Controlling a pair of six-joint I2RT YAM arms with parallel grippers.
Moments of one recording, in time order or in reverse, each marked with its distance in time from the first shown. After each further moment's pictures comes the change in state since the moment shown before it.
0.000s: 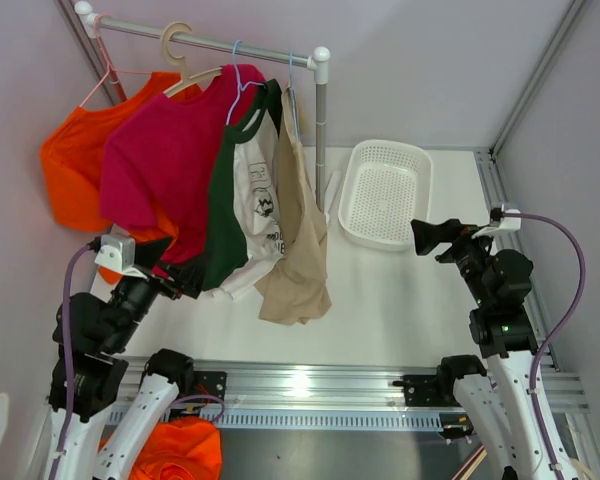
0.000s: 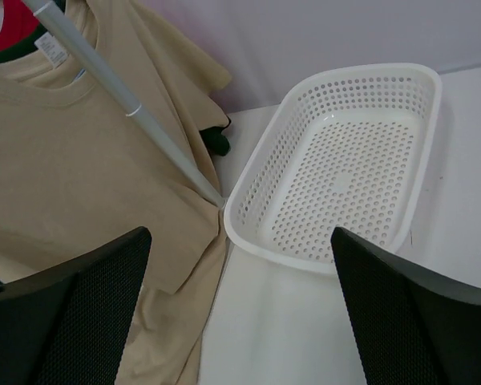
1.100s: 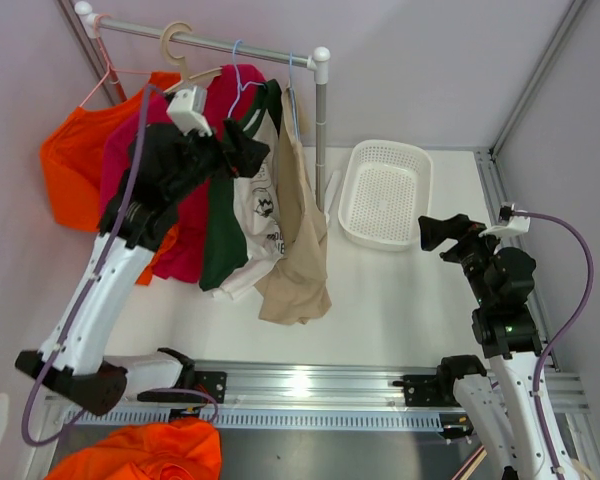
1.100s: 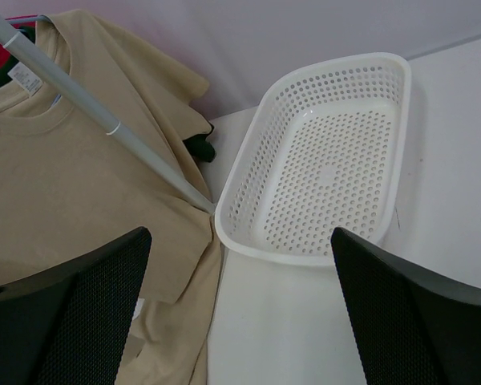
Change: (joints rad) left arm -0.093 0.864 0.621 0.031 -0.015 -0.163; right arm 0.000 0.003 0.044 -0.079 0.104 0.071
